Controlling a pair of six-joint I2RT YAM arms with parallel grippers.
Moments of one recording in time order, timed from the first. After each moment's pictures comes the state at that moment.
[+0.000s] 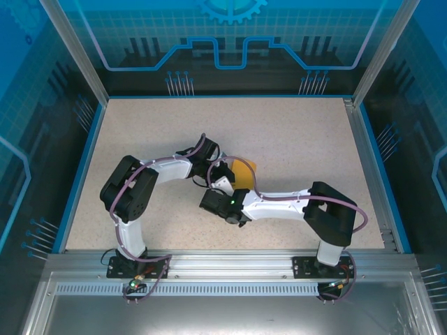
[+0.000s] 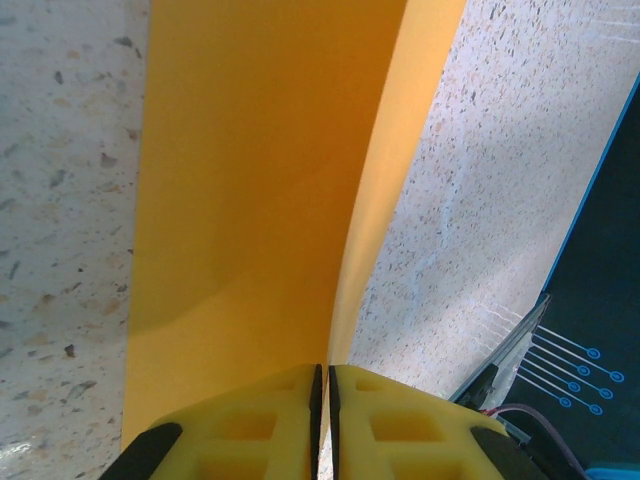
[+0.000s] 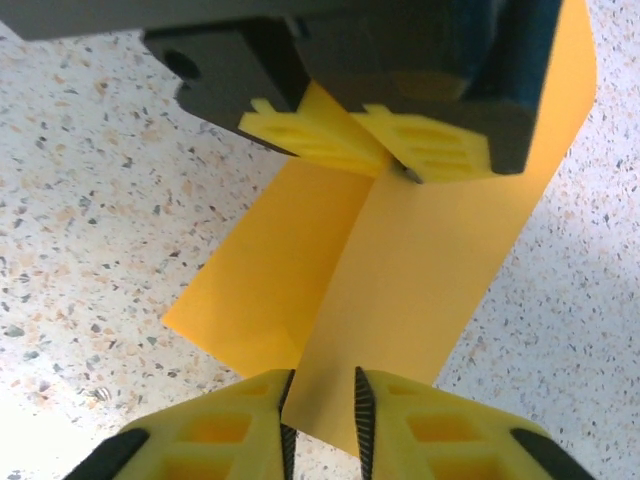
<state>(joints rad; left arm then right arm) -0.51 1.88 1.09 -0.25 0.66 -0.88 1.15 1.77 1.10 -0.66 0.61 0.55</state>
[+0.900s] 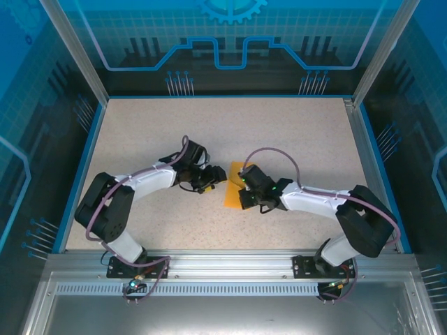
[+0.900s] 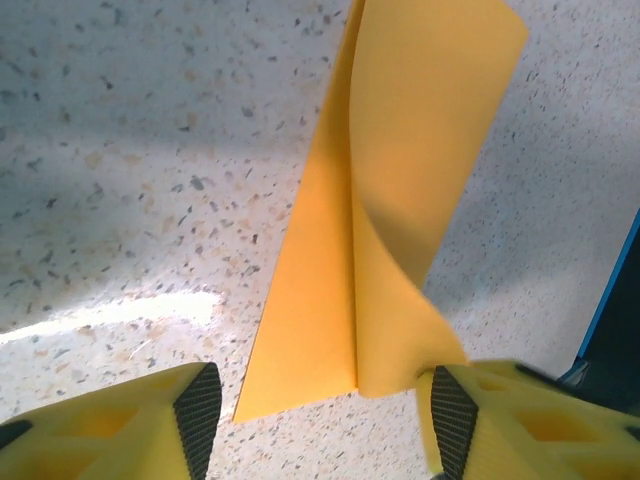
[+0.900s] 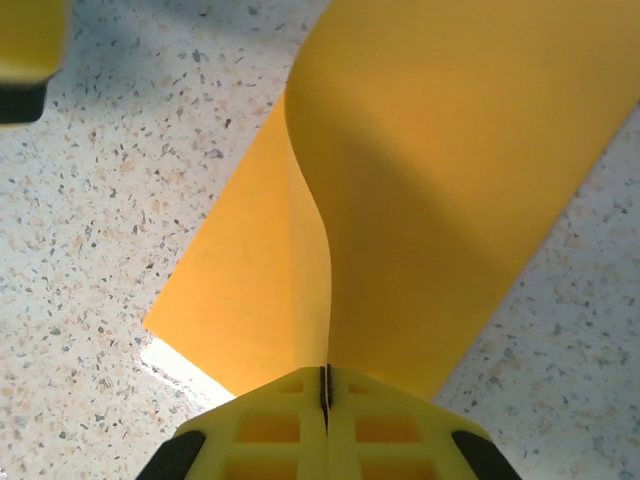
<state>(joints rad) -0.48 1.63 0.92 -0.31 0.46 -0.91 0.78 1.50 0.76 -0.28 0.01 0.46</state>
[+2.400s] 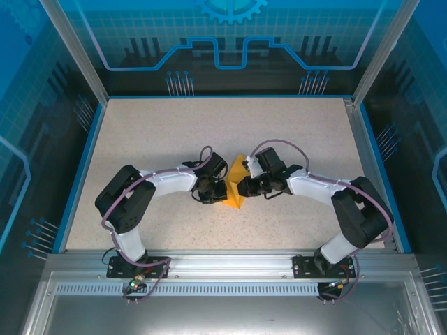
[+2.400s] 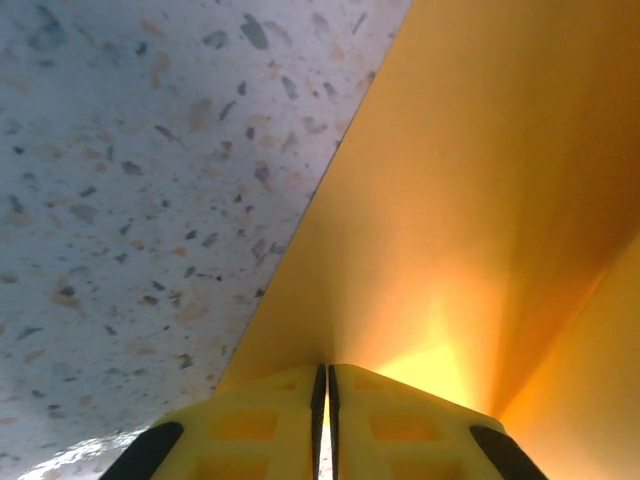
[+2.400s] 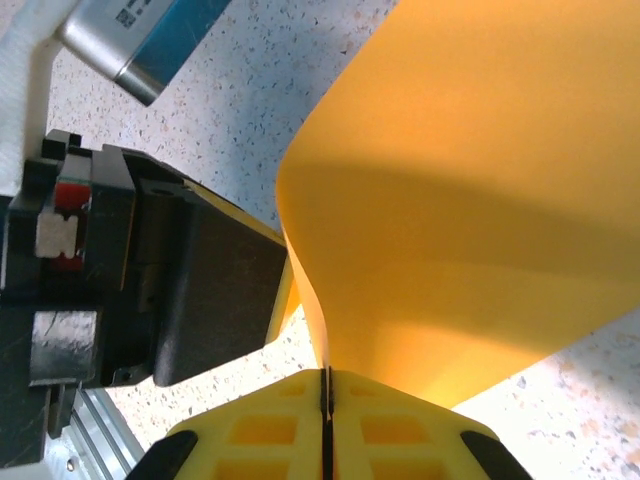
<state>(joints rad) -0.66 1.79 1.01 -0.48 0.23 -0.90 0.57 1.58 0.84 -0.25 -0.50 0.43</state>
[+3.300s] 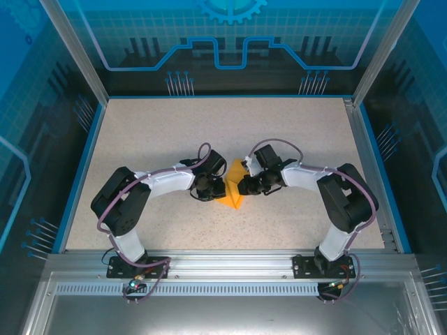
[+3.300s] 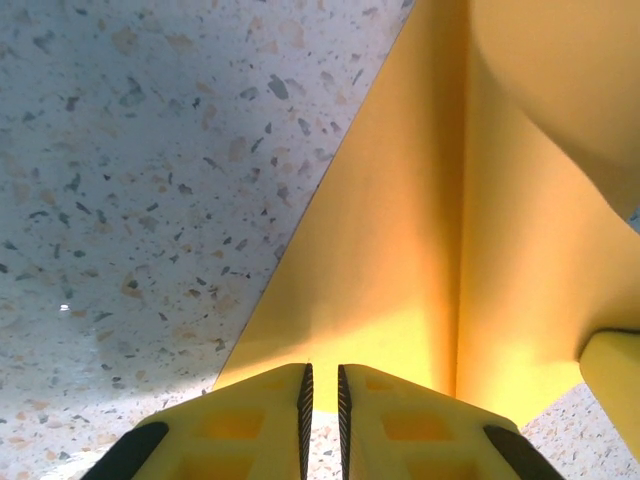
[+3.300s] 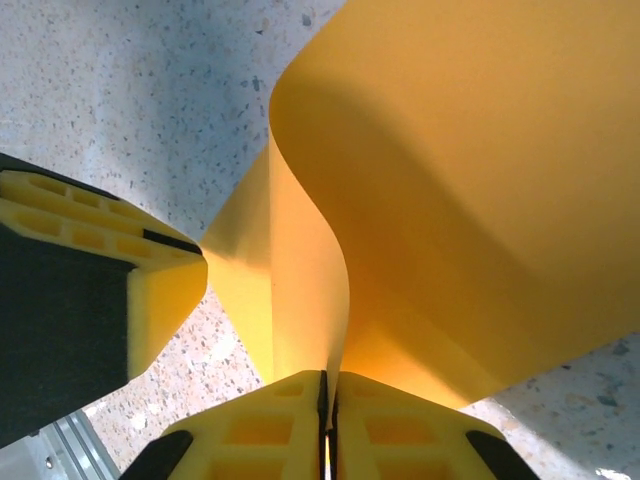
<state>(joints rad) -0.65 1.75 1.03 -0.52 0.19 -0.88 0.52 1.74 0.92 -0.30 -0.56 0.36</state>
